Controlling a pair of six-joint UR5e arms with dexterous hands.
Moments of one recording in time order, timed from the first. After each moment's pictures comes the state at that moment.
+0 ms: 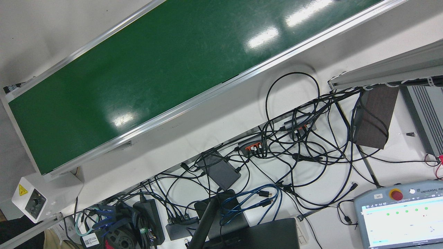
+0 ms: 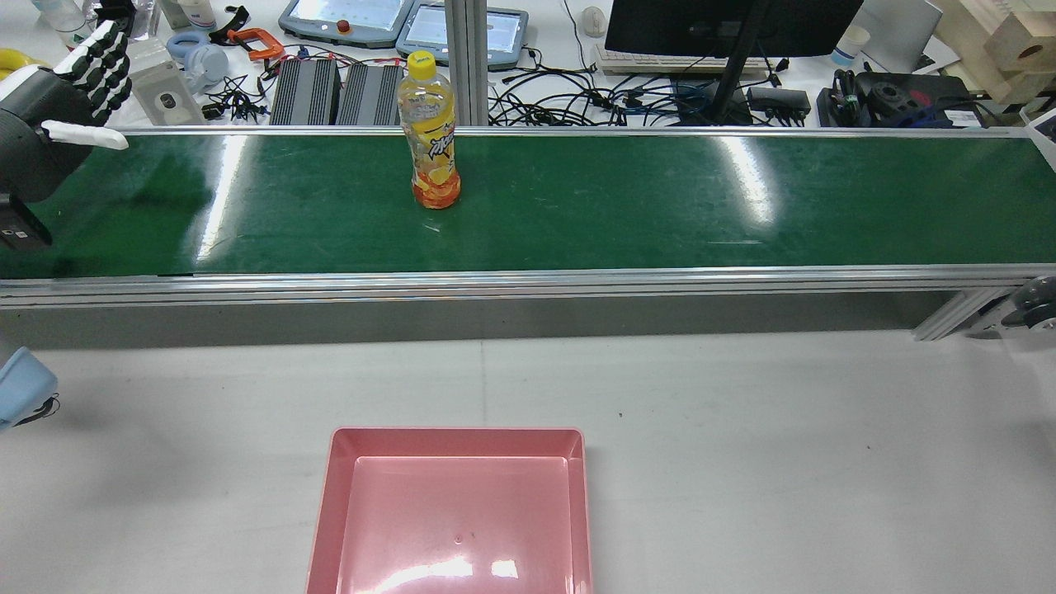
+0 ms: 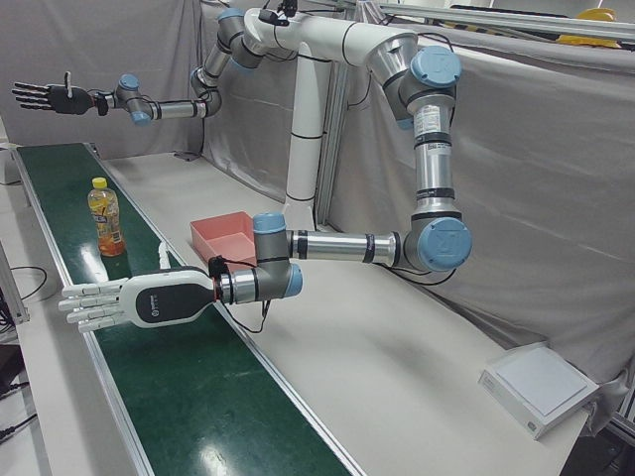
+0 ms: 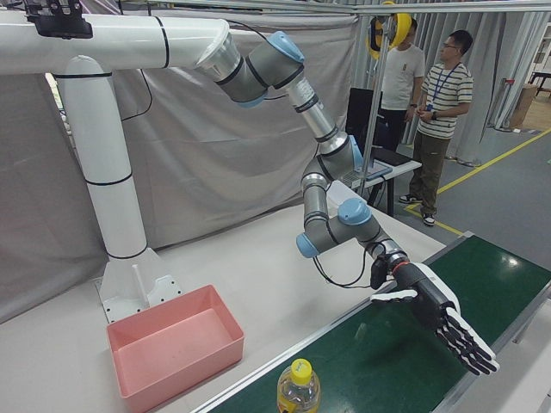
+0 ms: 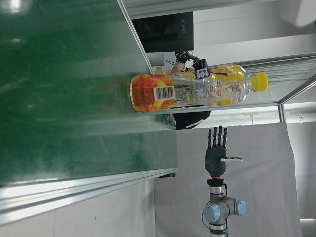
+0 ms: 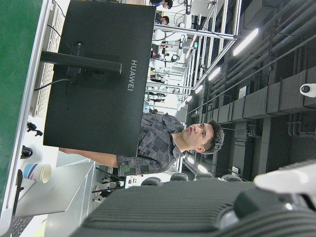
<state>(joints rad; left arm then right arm) -1.02 -1.95 -1.62 0.15 1.28 0.25 1.53 -1.55 1.61 -3.11 -1.57 -0.10</state>
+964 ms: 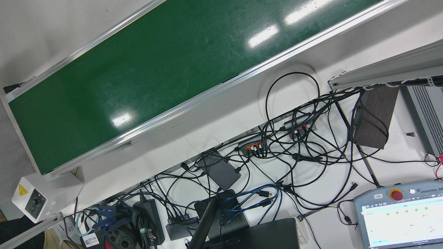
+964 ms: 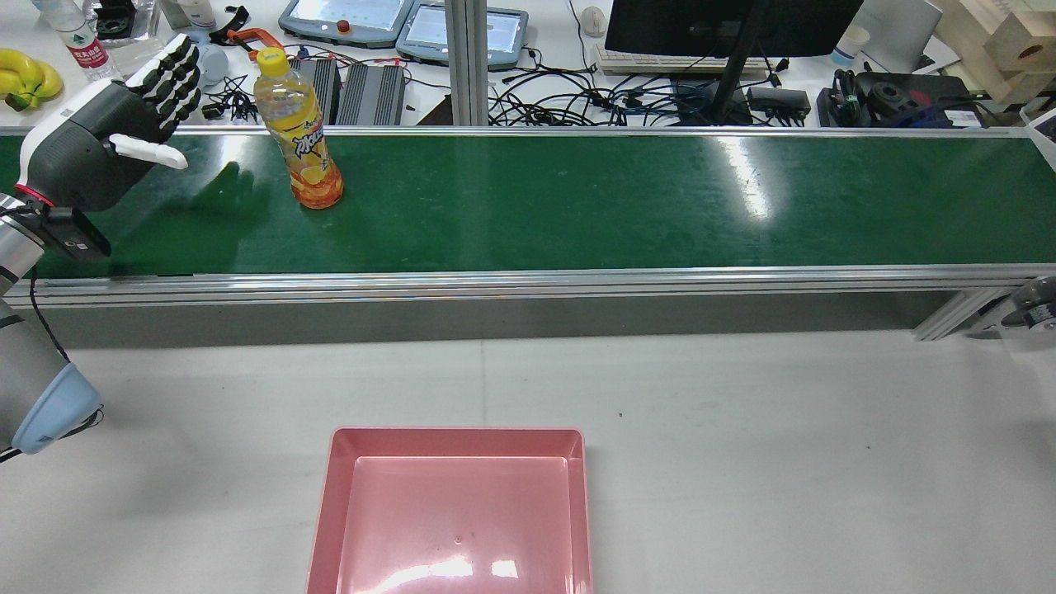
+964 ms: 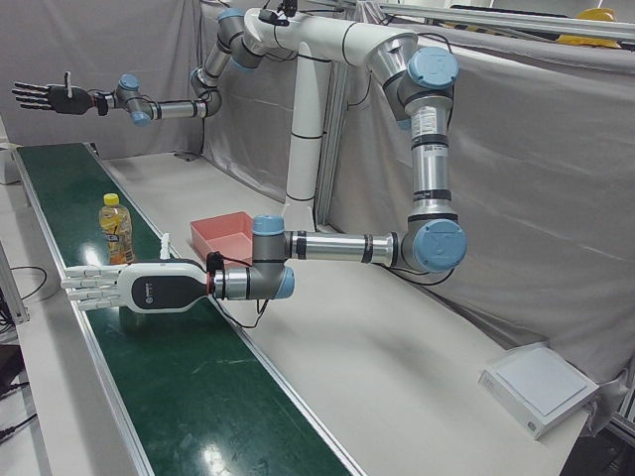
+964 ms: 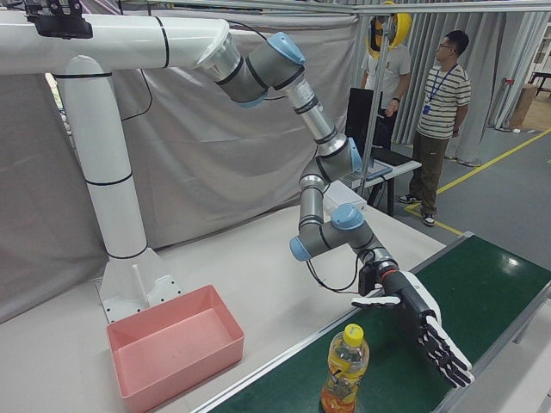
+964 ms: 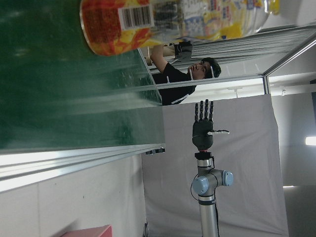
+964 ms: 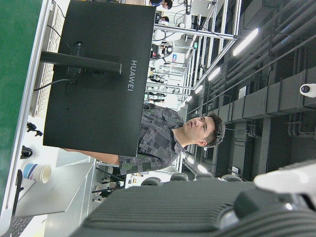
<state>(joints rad) -0.97 -1.95 -1.62 0.06 1.28 0.27 1.53 -1.55 1.61 -3.11 -1.57 -0.10</state>
